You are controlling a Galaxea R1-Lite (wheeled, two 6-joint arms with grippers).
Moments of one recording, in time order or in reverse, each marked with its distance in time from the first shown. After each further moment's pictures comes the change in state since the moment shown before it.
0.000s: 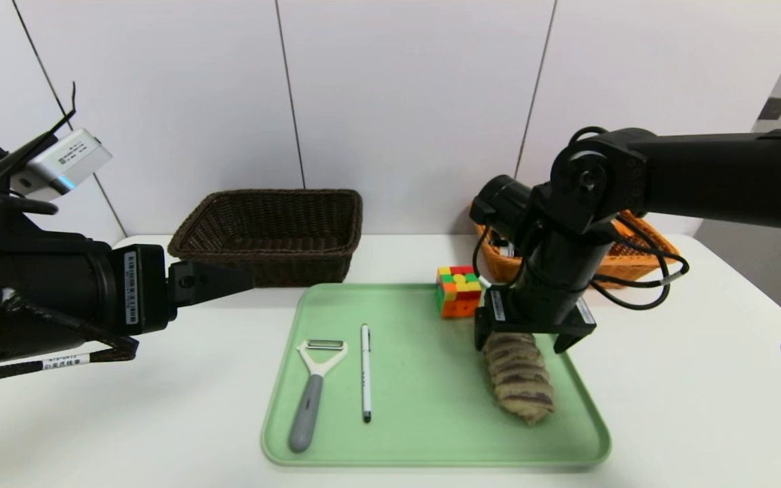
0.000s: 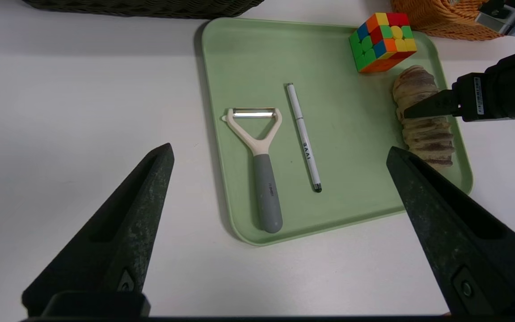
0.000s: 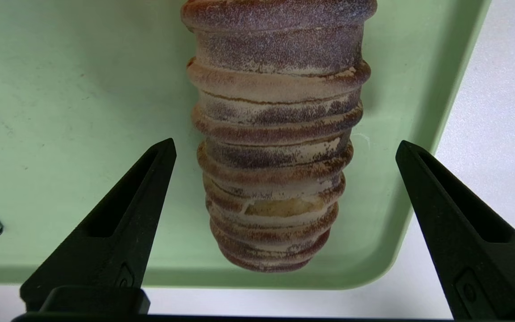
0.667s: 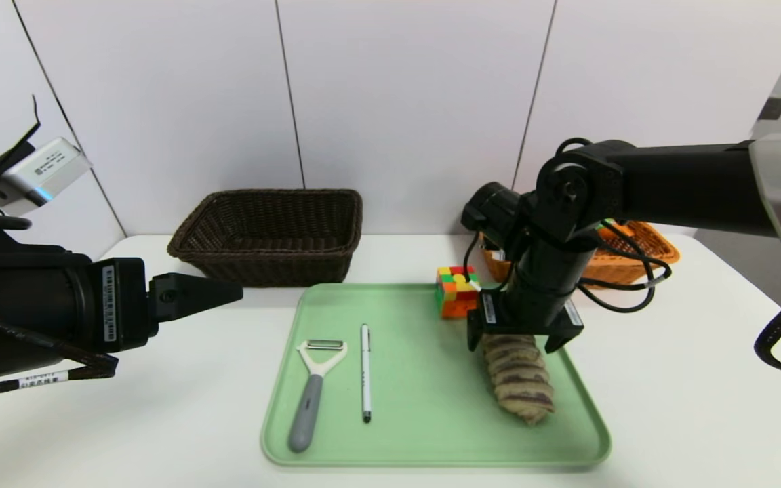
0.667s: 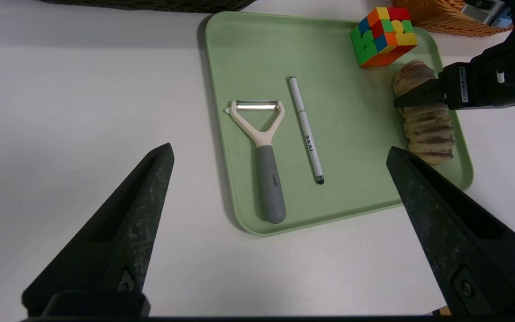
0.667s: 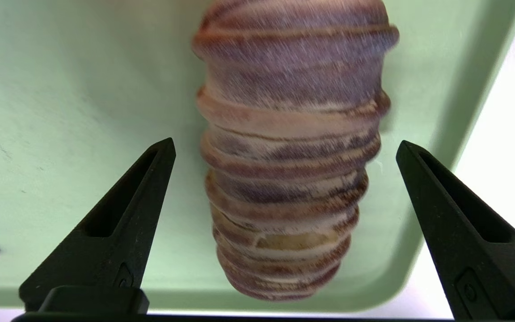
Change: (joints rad) left arm 0.000 -0.045 0.035 0.001 -0.001 0.001; right arm 0.007 0.030 -0.007 -0.050 -0.011 -0.002
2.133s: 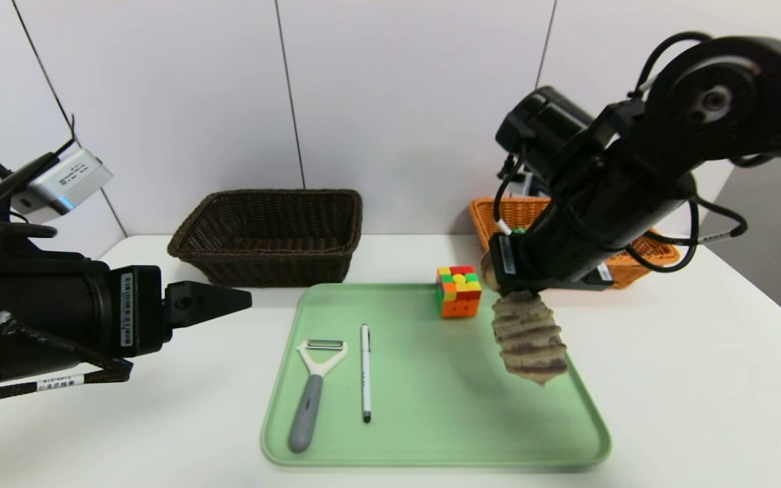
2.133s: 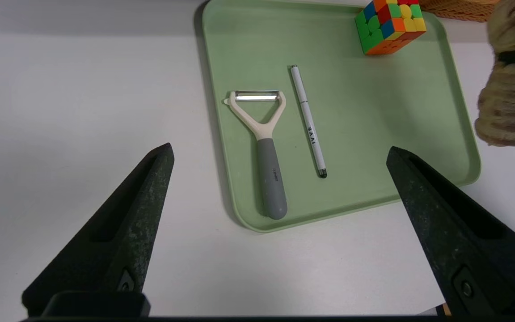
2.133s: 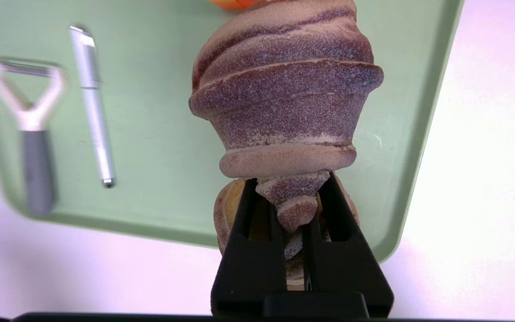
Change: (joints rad) left arm -0.001 0.032 0.007 -0.001 -0.015 0.000; right arm 0.059 -0.228 -0.058 -0.016 -0.027 -0.023
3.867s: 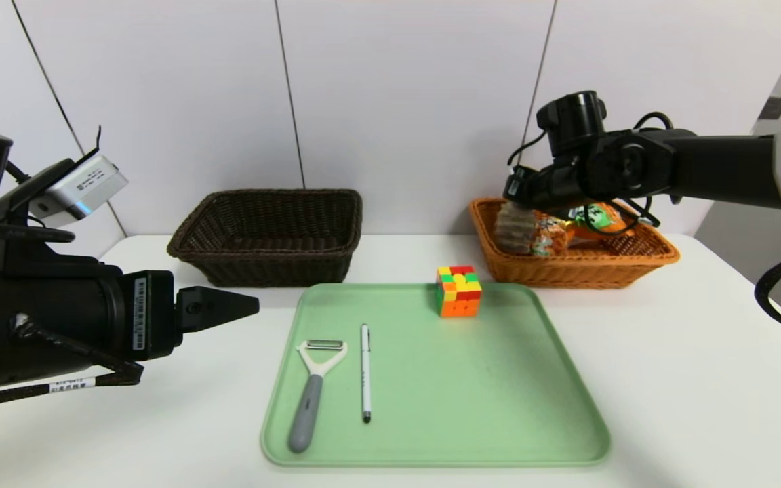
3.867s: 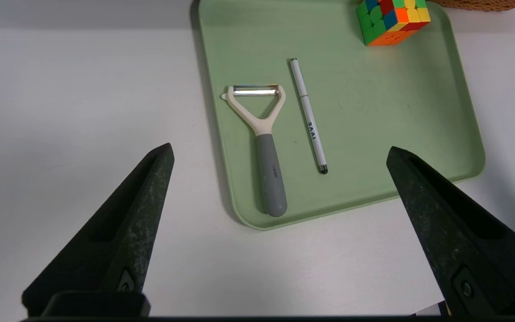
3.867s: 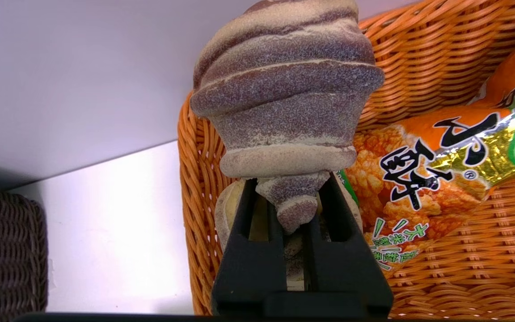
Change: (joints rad) left arm -0.013 0.016 -0.001 0.004 0.000 0.001; right arm -0.319 0.268 -0.005 -0.762 -0.091 -0.011
